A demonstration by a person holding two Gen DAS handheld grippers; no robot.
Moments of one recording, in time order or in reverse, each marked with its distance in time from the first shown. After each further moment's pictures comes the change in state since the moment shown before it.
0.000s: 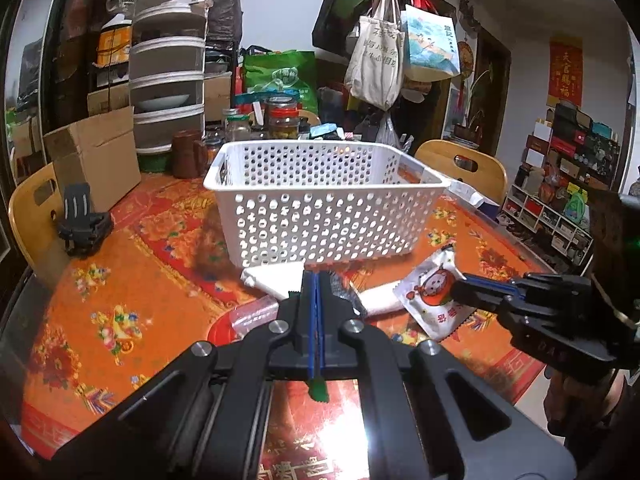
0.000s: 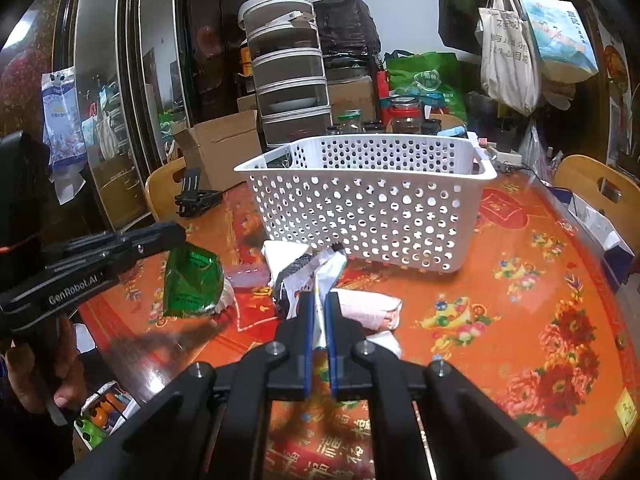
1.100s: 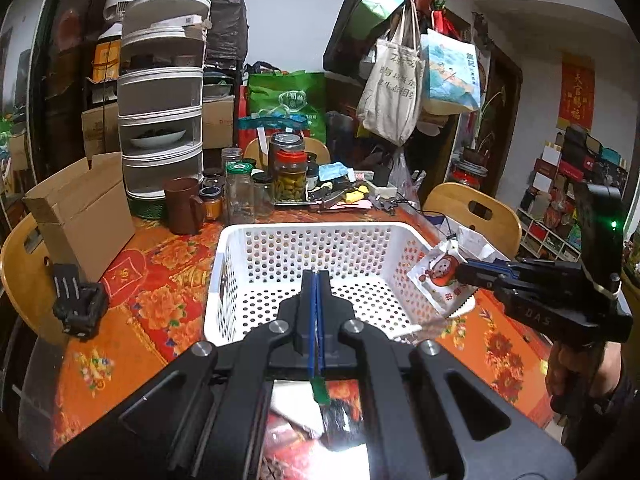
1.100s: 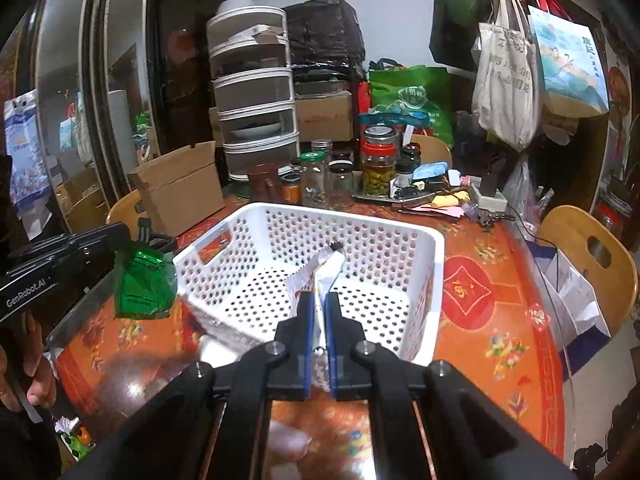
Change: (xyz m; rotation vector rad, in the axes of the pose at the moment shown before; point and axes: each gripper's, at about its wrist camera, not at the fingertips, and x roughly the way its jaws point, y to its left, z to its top) left arm 0.058 0.021 0.167 -0.045 -0.011 0.006; right arm 0.036 -0.065 0.151 -0.029 0.034 -0.076
